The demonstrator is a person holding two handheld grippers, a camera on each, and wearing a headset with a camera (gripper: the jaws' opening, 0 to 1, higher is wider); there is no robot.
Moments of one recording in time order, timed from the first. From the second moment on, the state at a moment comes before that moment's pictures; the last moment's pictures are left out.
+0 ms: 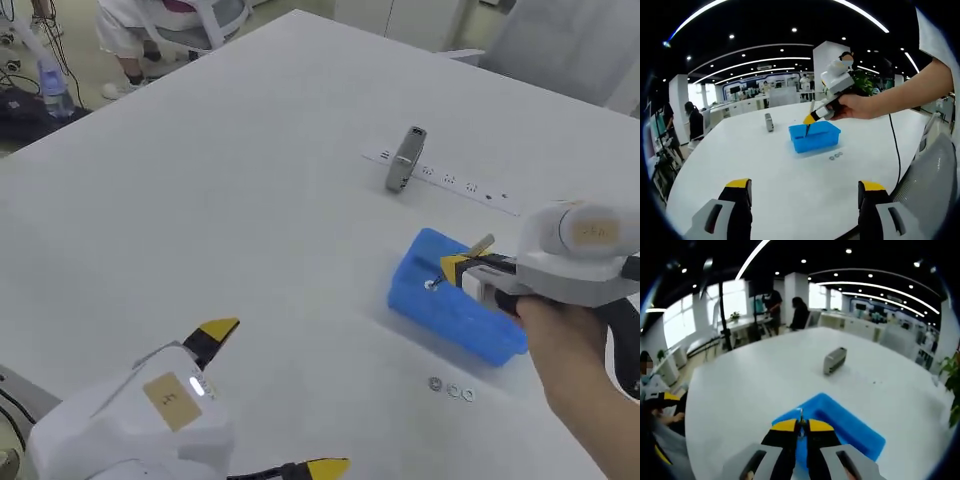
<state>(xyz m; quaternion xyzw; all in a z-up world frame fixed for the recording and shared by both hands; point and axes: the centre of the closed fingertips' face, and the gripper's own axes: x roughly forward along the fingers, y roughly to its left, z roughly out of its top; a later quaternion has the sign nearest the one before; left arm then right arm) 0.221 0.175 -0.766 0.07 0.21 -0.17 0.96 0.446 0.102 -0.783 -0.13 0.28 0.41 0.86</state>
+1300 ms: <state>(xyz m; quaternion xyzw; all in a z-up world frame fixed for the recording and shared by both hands) 0.221 0.176 -0.769 0.08 0.22 -0.17 0.96 0.436 0.106 -0.792 -0.11 0.30 0.40 0.86</state>
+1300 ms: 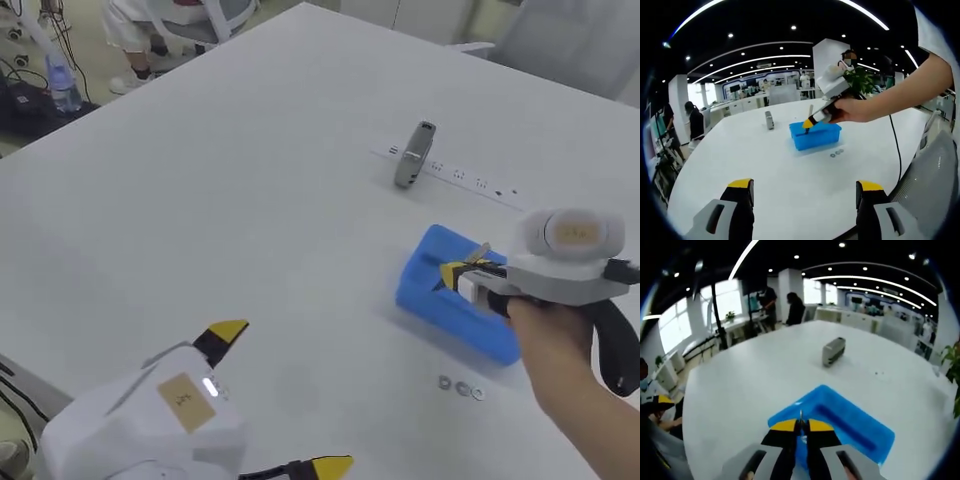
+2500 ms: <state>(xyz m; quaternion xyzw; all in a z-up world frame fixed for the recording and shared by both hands) 0.220 0.177 -0.770 0.08 0.22 -0.17 0.96 0.411 0.094 -0.768 -0.11 0.28 0.41 0.86</state>
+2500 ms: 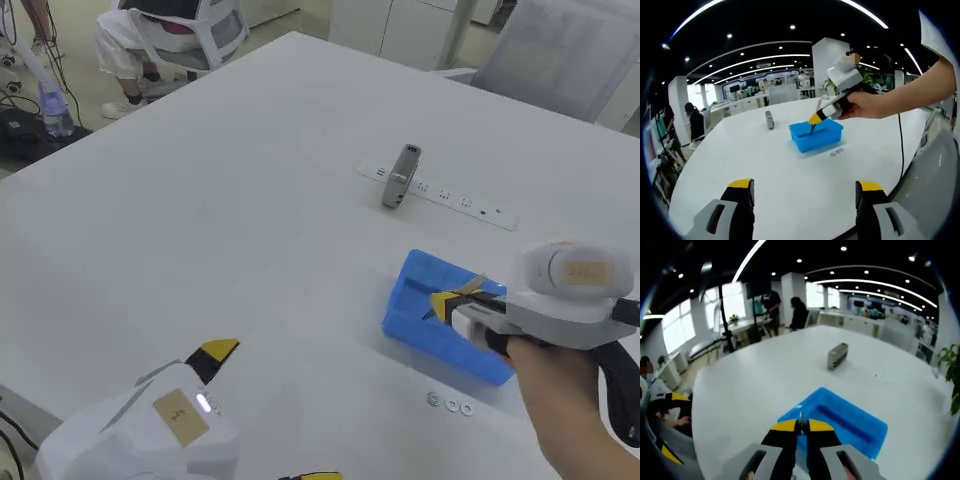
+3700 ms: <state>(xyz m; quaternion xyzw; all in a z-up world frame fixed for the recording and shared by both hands) 0.221 0.175 -0.767 0.07 0.22 -0.17 0.96 0.350 0.055 -0.814 -0.14 0.34 0.42 0.83</state>
